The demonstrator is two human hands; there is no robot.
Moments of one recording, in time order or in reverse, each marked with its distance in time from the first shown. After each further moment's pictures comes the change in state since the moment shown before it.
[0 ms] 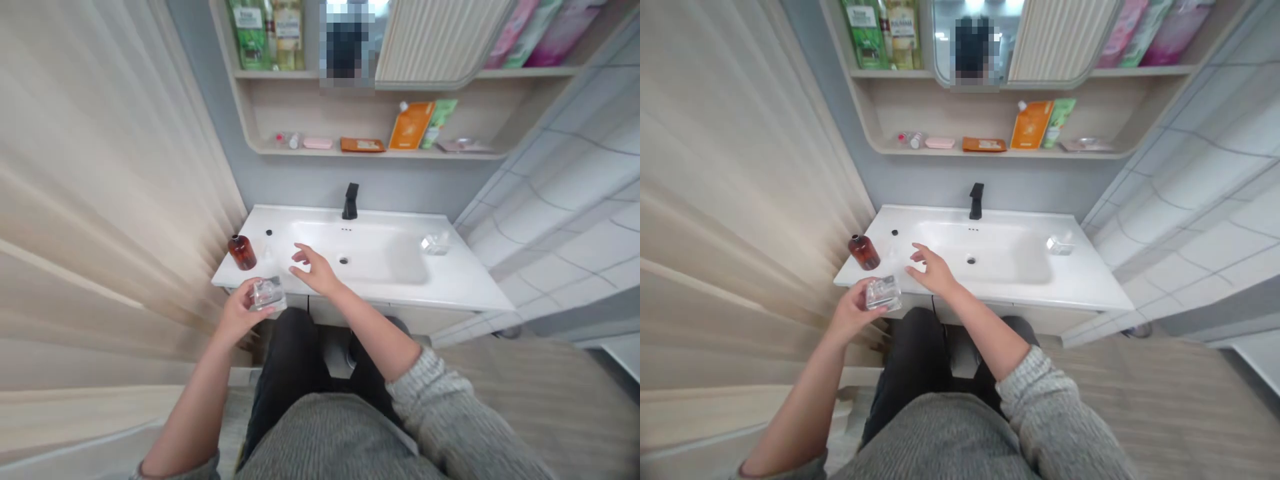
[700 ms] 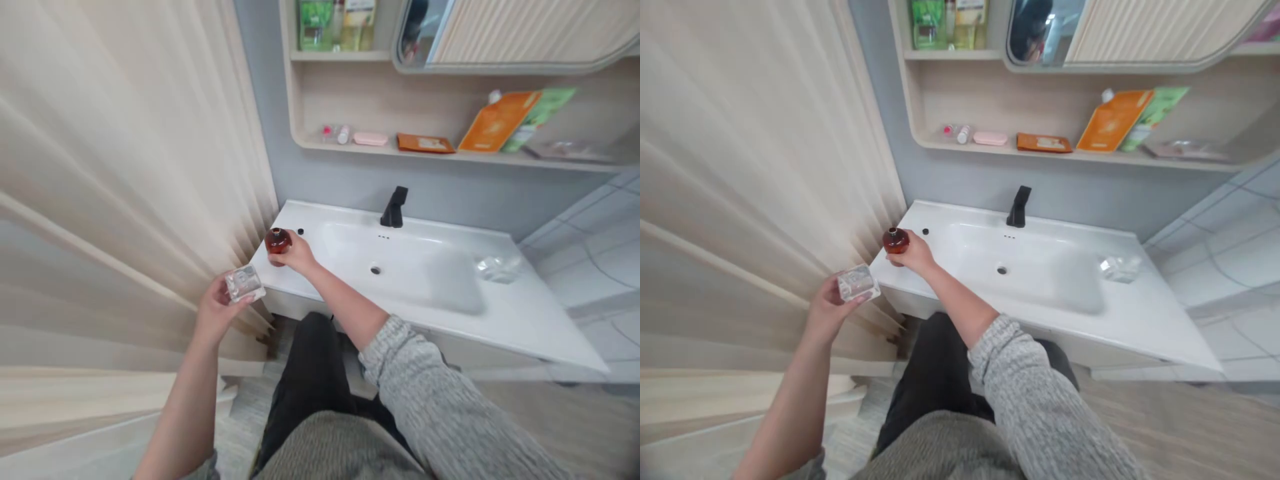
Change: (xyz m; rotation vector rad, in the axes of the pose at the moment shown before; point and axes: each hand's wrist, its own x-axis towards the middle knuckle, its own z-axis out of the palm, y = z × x) left_hand 0.002 -0.015 -0.107 0.032 0.390 0.023; right_hand 0.138 0.016 0.130 0.011 -0.029 0.074
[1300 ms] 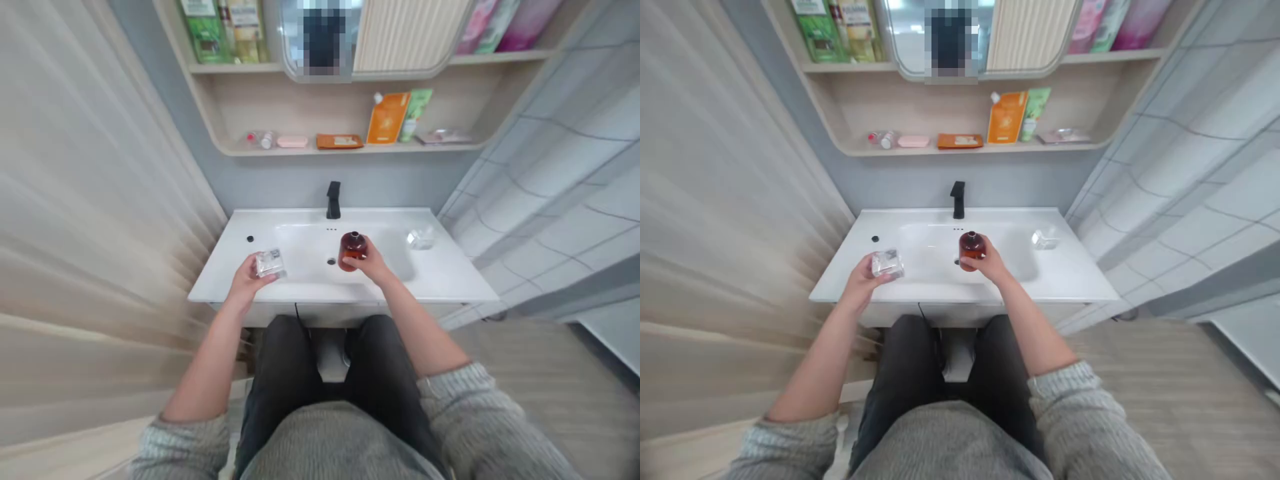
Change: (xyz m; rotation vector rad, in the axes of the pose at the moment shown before) left_hand 0.040 0.005 0.191 -0.227 -0.409 -0.073; right_hand -0.194 0.060 -0.312 -0.006 0.355 0.224
